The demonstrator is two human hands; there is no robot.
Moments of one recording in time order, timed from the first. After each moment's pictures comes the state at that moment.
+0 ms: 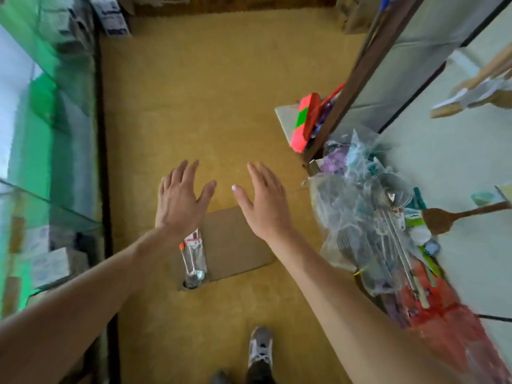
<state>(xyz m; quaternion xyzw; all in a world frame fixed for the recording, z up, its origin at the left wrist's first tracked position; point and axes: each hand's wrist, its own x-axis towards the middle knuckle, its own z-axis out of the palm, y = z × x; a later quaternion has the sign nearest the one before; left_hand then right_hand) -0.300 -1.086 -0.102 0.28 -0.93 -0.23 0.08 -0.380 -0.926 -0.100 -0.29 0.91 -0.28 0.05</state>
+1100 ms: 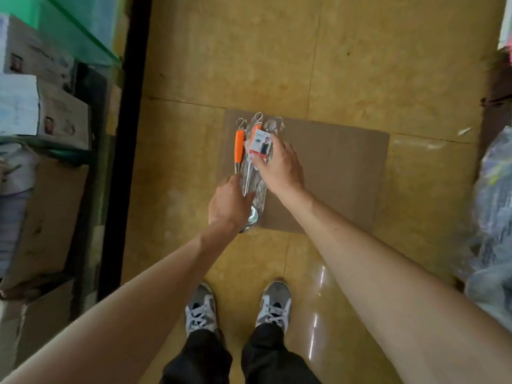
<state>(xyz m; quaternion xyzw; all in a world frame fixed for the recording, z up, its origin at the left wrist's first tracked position) -0.209 -1.127 -0.525 0.54 -0.74 -0.36 -0.16 -0.335 -1.099 -0.548 -0.29 0.88 -0.20 0.33</state>
